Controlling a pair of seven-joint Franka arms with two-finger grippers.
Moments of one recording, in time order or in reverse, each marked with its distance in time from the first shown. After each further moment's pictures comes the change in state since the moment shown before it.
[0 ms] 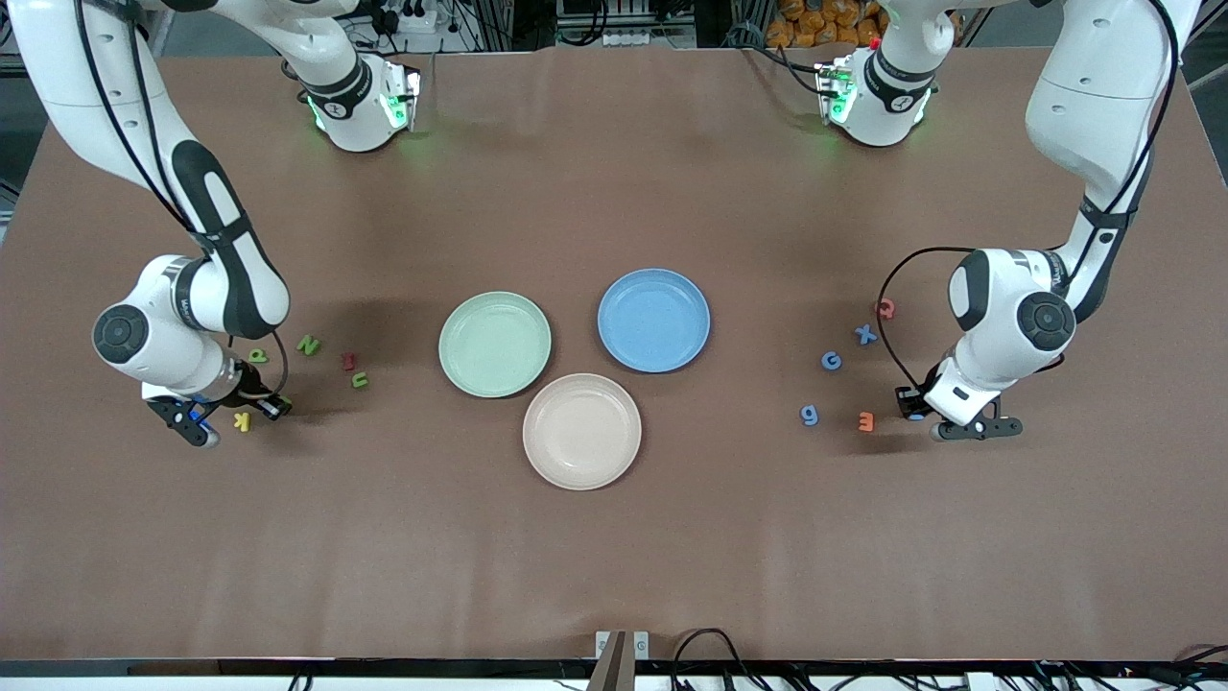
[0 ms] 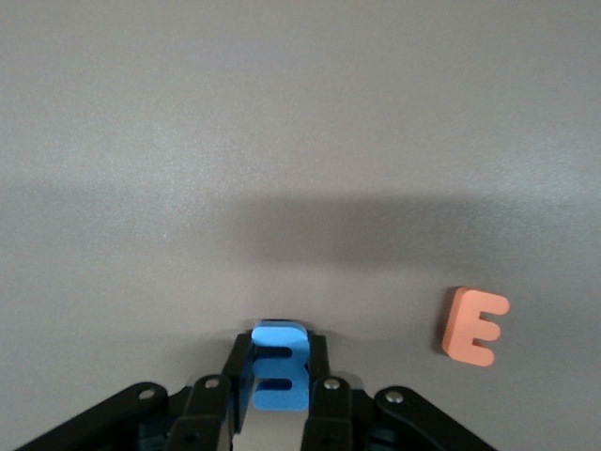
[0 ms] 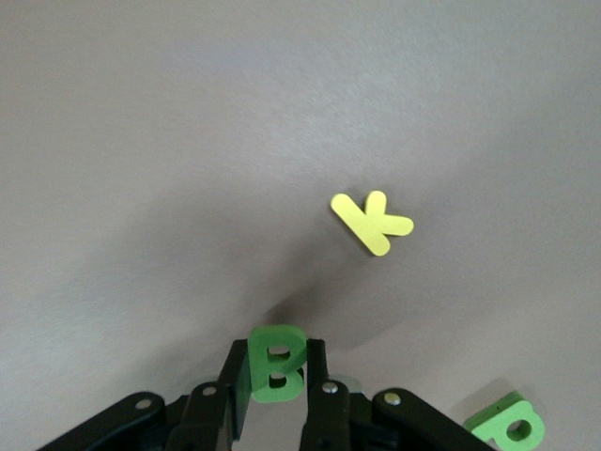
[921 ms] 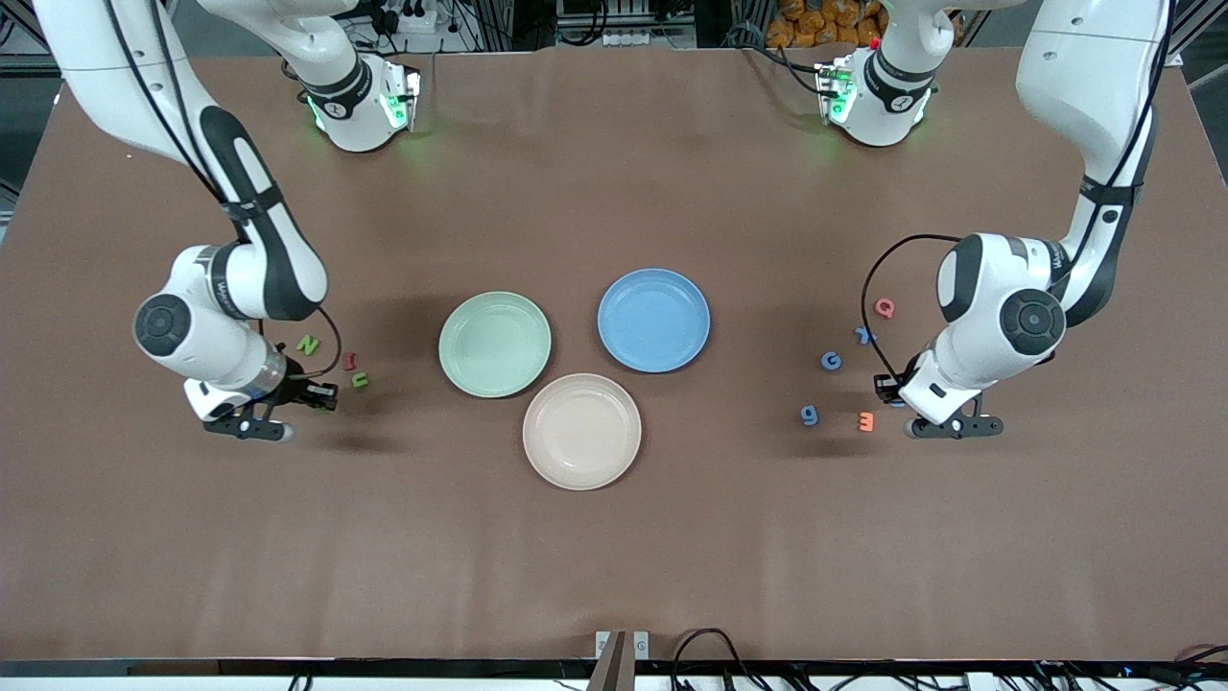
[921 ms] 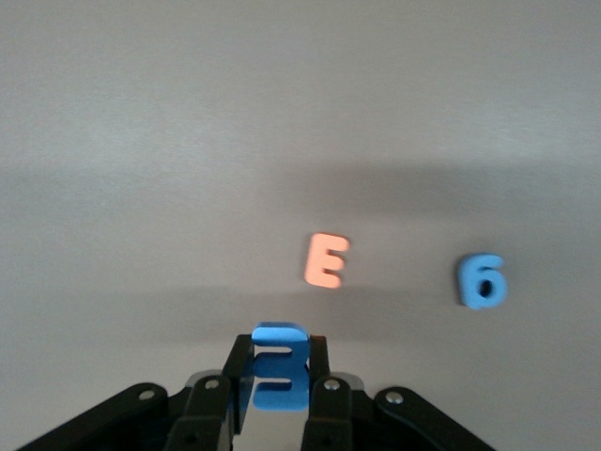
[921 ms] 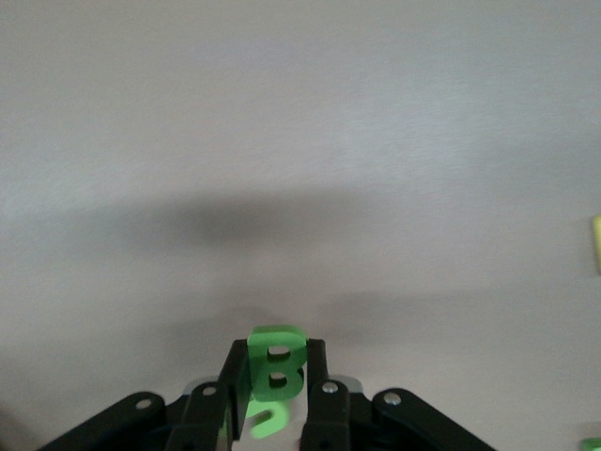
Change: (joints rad) left arm -0.094 -0.102 -0.015 0.081 0.000 -0.278 -0.064; right arm 0.070 -0.066 0.094 0.001 -0.002 -0.064 -0.351
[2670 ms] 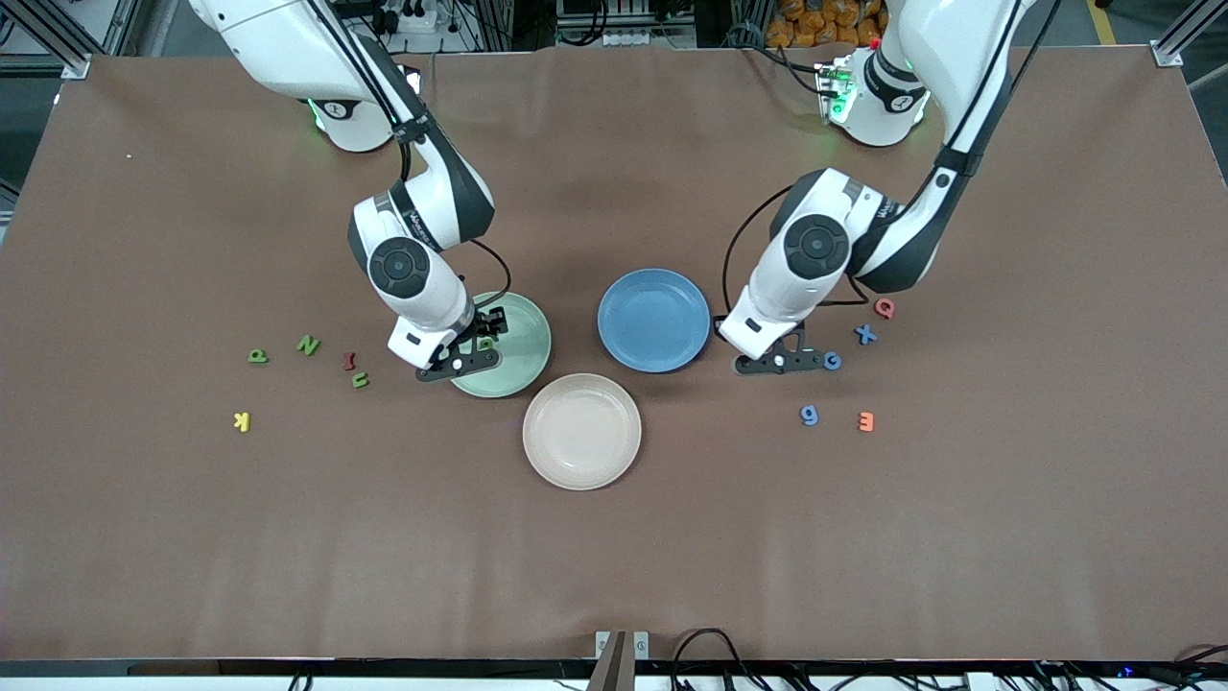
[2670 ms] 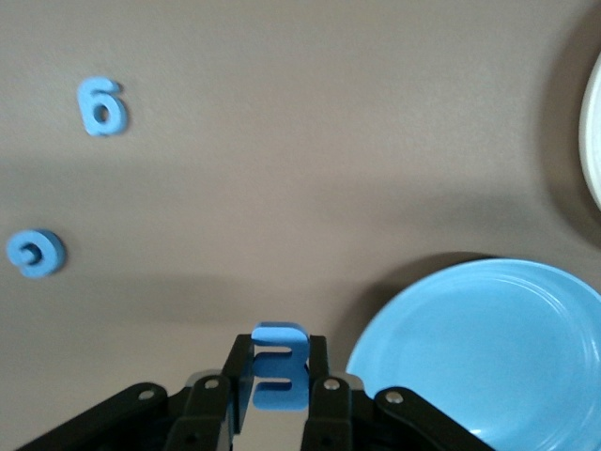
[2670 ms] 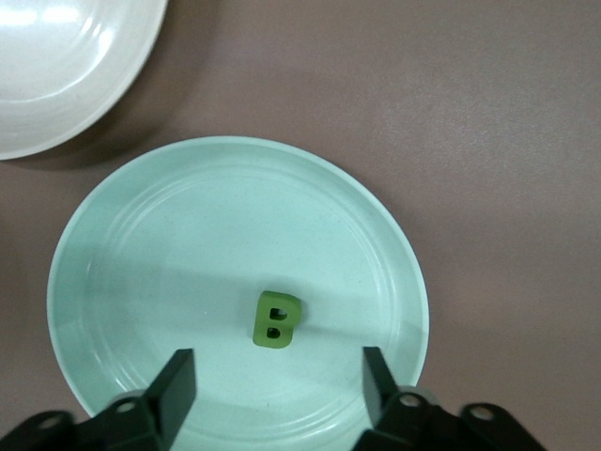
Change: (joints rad) left arm -0.272 -0.029 -0.149 0.012 0.000 -0.070 -0.478; right arm 0.441 -0.037 -0.002 -0.003 0.000 -0.134 0.090
